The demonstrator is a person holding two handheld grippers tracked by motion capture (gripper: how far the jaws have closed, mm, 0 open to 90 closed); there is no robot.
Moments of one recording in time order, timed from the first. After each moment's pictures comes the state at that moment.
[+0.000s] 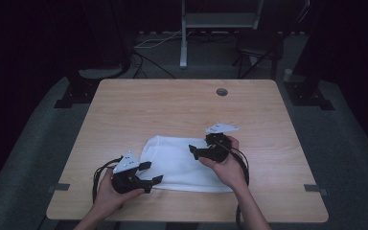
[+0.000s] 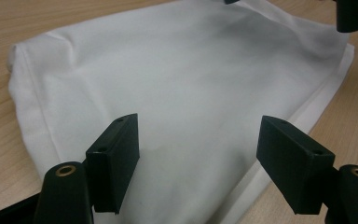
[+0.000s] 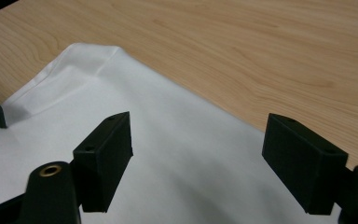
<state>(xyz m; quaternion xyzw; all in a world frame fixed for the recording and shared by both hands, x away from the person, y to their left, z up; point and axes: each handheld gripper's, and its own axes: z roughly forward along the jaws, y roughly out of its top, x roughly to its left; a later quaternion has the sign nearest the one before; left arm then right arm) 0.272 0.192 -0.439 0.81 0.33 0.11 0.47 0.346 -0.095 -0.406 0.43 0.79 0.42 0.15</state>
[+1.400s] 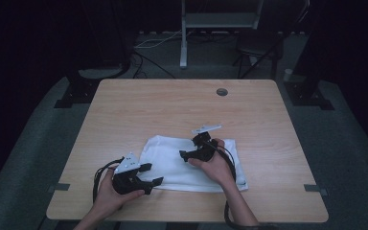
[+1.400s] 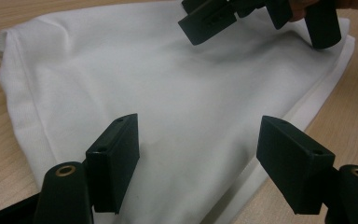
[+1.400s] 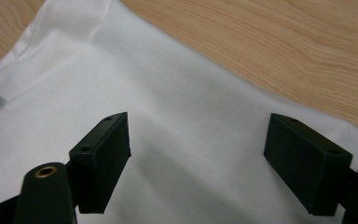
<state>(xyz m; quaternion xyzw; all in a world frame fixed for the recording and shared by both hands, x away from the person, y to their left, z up) 0.272 0.191 -0.440 0.81 0.33 0.10 0.46 0.362 -0.071 -0.434 0.44 0.81 0.38 0.10</state>
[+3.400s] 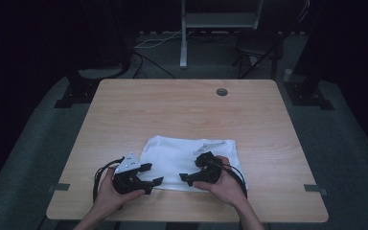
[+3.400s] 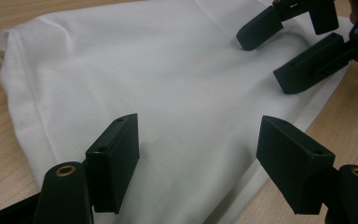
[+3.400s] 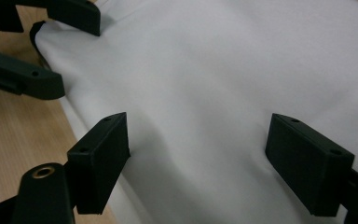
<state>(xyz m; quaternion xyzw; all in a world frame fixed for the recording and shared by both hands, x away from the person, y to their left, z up) 0.273 0.191 -0.440 0.82 0.33 0.10 0.46 0.303 -0.081 -0.432 0.38 0.84 0.39 0.03</state>
